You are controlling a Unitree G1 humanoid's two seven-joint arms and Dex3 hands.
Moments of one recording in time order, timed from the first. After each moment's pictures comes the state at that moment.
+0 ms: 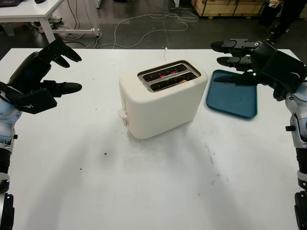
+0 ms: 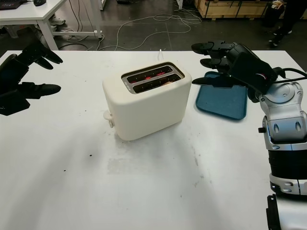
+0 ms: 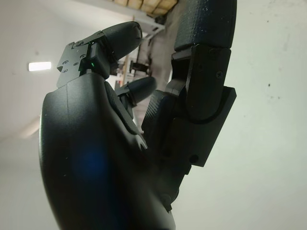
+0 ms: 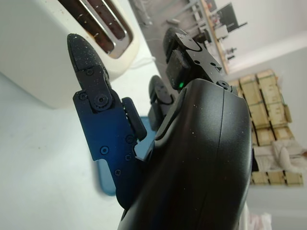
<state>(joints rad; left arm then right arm) -0.56 0.74 0.08 0.50 0.15 -0.53 -0.31 -0.59 -0.65 -0.05 0.03 -0.01 0.34 0.54</state>
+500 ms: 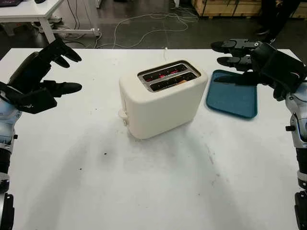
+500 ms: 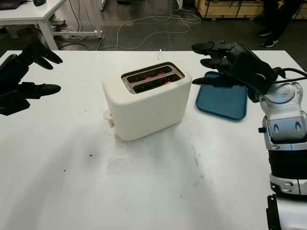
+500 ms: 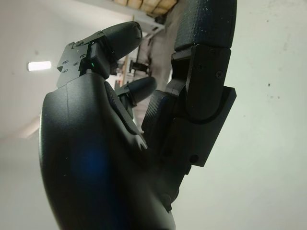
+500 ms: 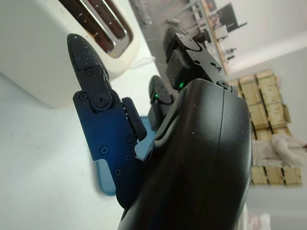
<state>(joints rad) -0.56 0.74 0.08 0.50 0.15 -0.53 -0.31 -0.59 -0.65 -0.05 0.04 -0.01 0.32 0.54</state>
